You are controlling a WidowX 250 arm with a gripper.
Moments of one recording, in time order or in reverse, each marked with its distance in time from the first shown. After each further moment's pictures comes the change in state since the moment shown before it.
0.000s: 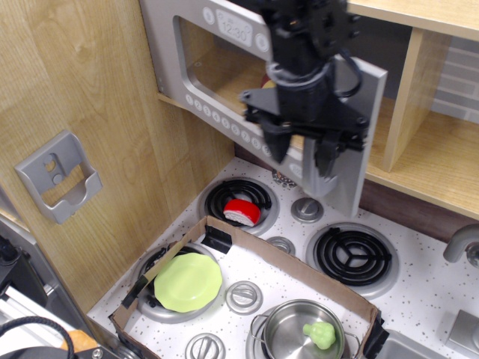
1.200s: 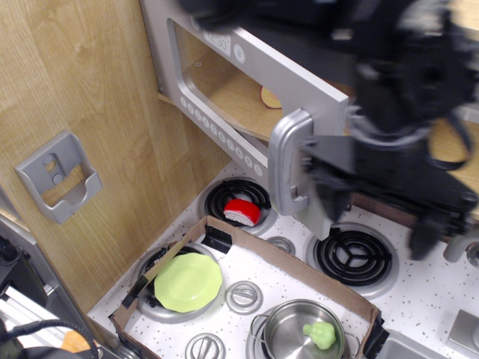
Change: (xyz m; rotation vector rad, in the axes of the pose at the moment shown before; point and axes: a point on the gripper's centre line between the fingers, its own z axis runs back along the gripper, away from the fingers) arm -0.059 -0.099 0.041 -0.106 0.033 -0.228
